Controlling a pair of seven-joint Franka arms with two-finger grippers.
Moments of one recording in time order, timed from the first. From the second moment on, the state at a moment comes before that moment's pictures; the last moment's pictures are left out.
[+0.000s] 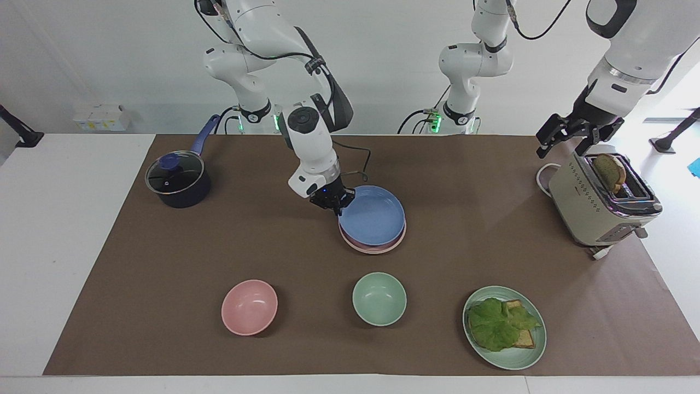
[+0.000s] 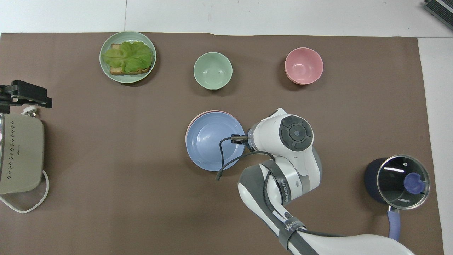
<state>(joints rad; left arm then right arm) -0.06 0.05 0.03 -1.46 -0.06 1.53 -0.09 0.47 0.24 0.04 -2.03 0.20 2.42 0.42</state>
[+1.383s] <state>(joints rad) -0.06 0.05 0.03 -1.46 -0.06 1.53 -0.09 0.42 0.22 0.01 -1.95 0.20 2.42 0.43</state>
